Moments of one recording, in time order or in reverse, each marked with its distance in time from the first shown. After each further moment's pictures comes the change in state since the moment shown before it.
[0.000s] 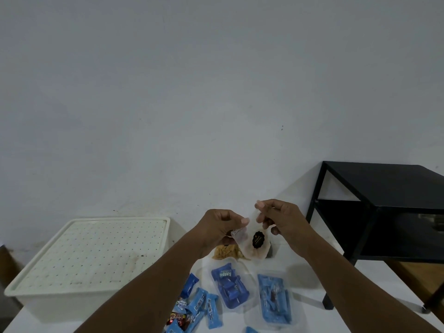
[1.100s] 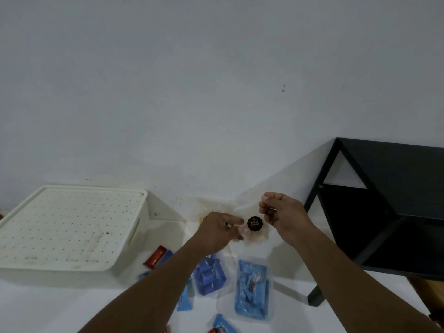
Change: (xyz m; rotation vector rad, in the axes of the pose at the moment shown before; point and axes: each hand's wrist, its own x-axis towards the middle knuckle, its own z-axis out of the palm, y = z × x) left_hand 0.113 -0.097 0.055 0.388 0.206 0.012; right_hand 0.093 0.091 -0.077 0.382 0.115 0.393
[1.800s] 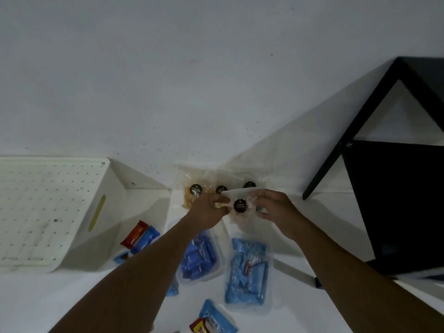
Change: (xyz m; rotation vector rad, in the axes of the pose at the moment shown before) left_hand 0.114 -0.114 0.046 0.152 -0.015 -0.379; right_hand 0.134 0.117 -0.061 -0.357 -0.107 0.250
